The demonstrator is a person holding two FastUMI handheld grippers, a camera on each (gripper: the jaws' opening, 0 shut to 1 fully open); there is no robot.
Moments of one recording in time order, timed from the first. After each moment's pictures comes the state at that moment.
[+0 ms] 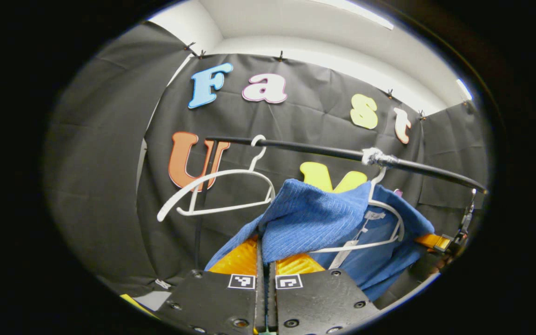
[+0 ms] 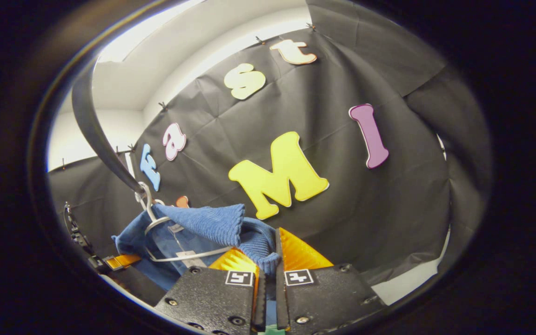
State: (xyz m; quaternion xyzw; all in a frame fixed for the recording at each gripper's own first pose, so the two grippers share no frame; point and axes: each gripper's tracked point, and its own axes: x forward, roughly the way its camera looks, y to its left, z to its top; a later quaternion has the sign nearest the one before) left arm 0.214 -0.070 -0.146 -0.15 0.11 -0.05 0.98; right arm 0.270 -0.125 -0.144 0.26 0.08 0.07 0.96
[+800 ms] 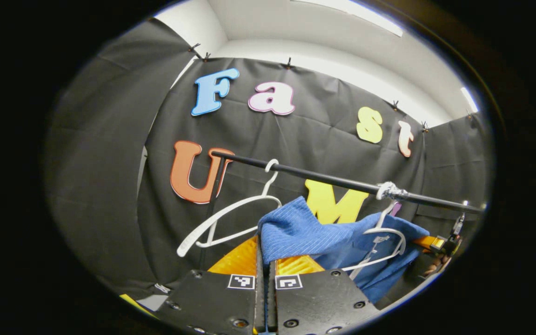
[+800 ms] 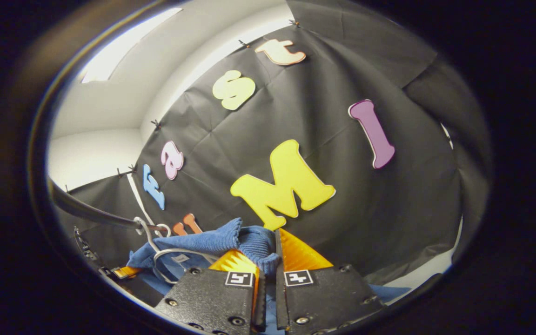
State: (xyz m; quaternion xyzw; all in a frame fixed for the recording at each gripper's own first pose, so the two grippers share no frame) left arm 0.234 -0.030 -0.113 -0.15 0.11 -0.05 0.98; right arm 0.316 -0.139 -0.117 0.31 0.08 0.10 0.94
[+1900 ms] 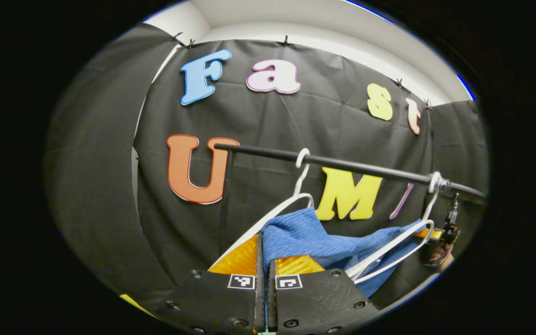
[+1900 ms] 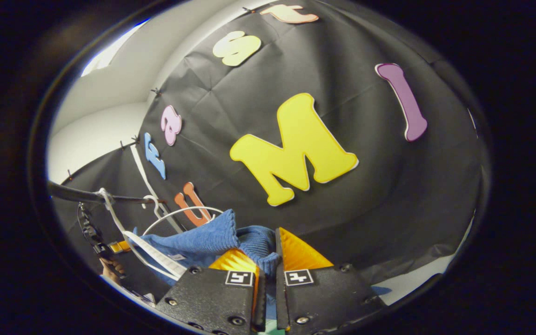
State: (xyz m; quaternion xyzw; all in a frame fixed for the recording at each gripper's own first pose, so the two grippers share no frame) left arm 0.297 0.015 -0.149 -0.09 0.18 -0.08 0.98; right arm 0.393 -0.111 -0.192 0.29 0.18 0.16 0.93
